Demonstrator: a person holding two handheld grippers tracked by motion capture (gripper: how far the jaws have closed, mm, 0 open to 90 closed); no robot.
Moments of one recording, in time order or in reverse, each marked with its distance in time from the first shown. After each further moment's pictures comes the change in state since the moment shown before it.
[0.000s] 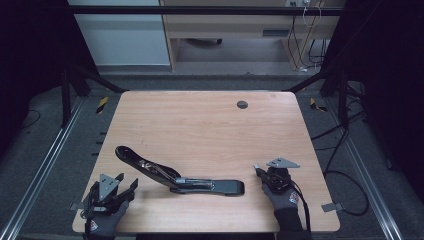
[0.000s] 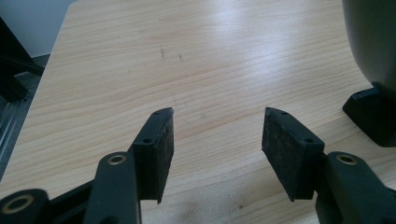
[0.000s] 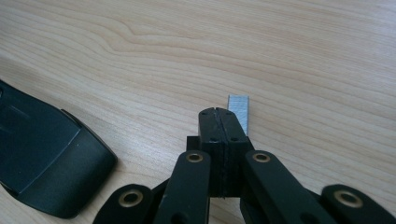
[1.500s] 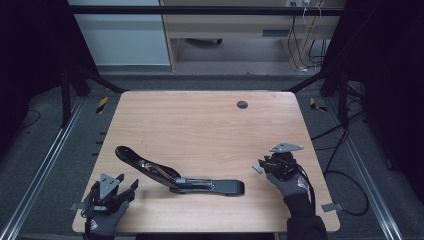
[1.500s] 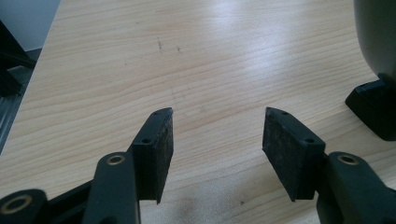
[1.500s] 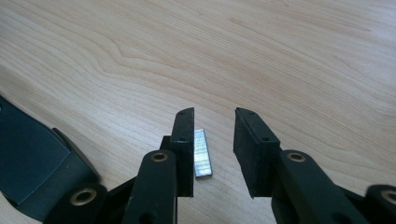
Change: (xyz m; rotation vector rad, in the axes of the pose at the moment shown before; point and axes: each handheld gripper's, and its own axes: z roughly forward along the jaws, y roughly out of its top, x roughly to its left) left arm 0.002 -0.002 0.004 0.024 -0.013 -0.005; right arm -0.016 0.047 -0.017 0.071 -0.019 -0.102
